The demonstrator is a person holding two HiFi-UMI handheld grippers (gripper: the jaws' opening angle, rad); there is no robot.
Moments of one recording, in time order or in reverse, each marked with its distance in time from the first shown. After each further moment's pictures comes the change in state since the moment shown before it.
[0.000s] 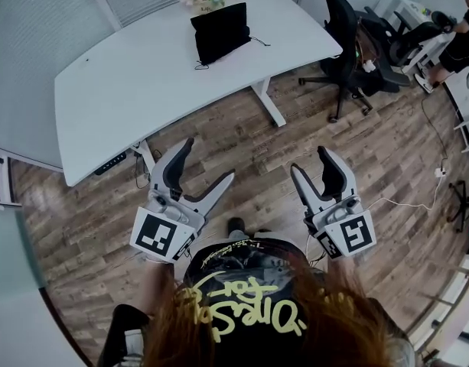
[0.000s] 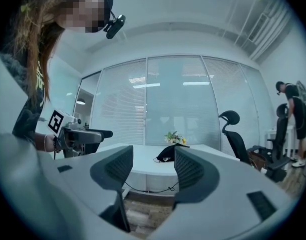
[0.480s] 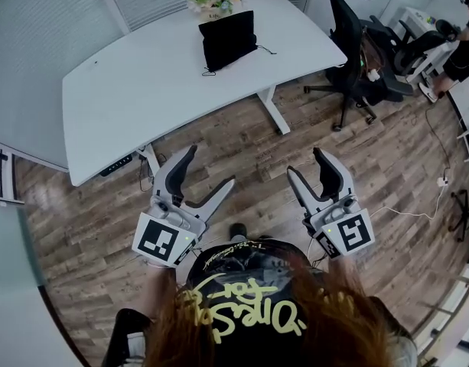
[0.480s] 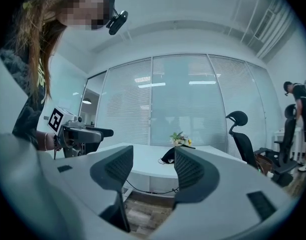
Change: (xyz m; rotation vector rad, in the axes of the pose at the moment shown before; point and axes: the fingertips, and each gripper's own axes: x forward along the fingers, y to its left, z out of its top) left arm -0.010 0.000 0.003 0.016 0.005 0.023; right arm 0.013 0.008 0.002 -0.030 0.007 0.064
